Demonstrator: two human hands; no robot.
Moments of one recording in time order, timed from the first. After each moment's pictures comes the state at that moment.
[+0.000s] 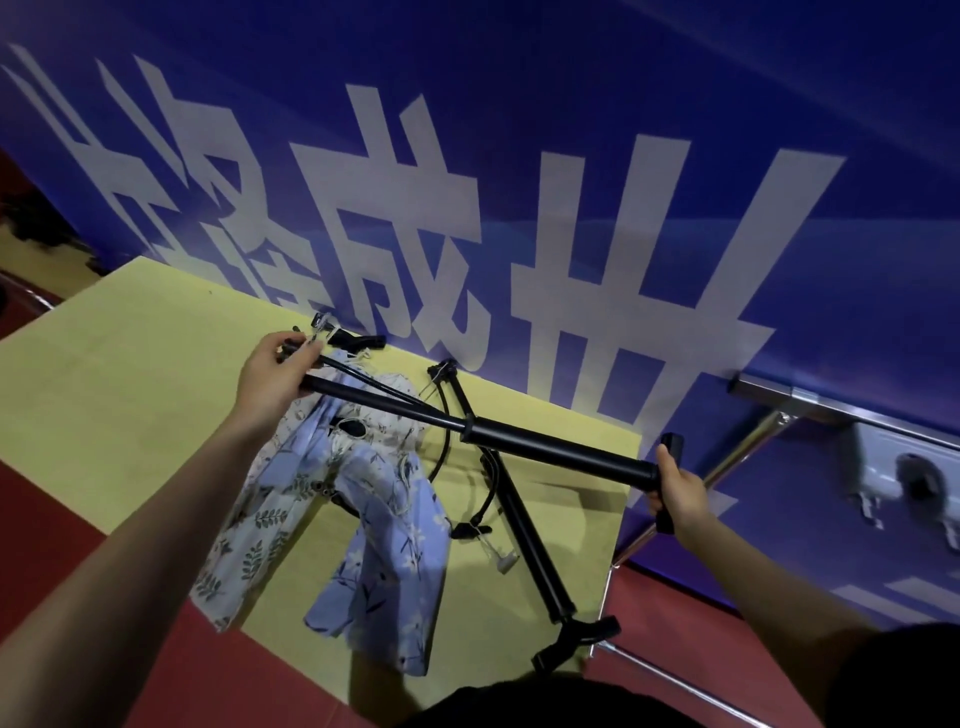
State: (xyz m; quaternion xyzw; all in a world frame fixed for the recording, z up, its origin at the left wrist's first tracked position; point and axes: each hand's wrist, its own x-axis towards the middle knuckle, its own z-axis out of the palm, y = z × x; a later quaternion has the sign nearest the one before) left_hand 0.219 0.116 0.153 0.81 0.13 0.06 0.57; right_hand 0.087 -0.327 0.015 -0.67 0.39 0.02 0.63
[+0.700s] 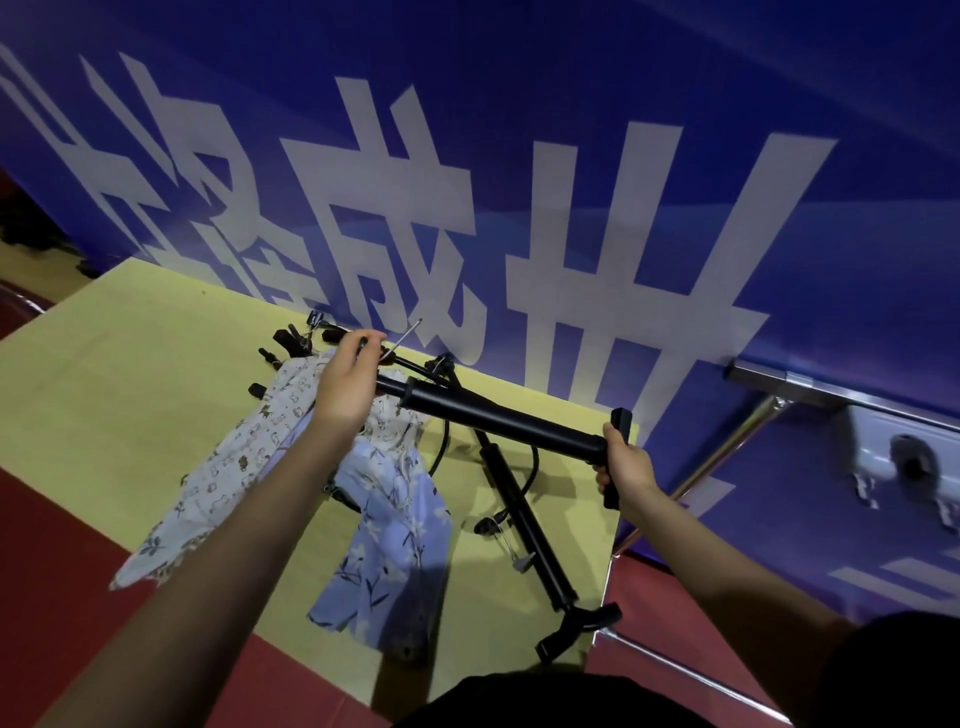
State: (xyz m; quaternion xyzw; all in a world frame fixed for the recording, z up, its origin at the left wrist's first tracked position) left_hand 0.185 0.038 0.158 0.82 0.07 0.00 0.57; right_hand 0.106 -0.260 0.044 -0.62 0.40 0.05 0.67
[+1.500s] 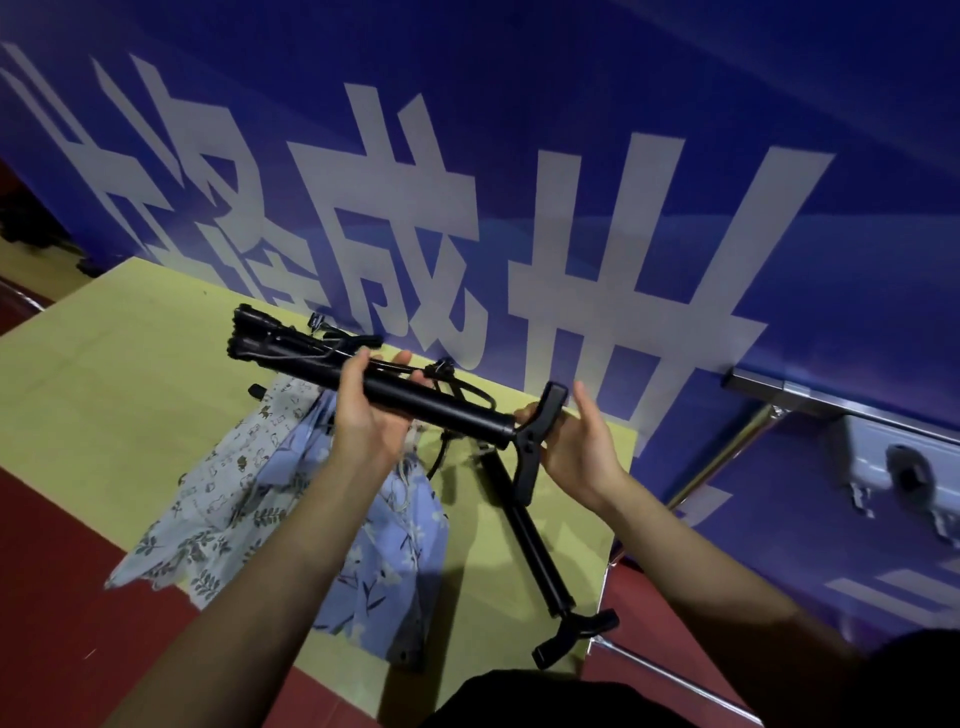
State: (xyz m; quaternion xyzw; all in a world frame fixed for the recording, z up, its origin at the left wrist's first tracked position) left_hand 0.152 0.008 0.166 0.39 0.18 -0.05 0.90; right_hand 0.114 -0.208 0.100 -0.45 0.09 0.12 0.88
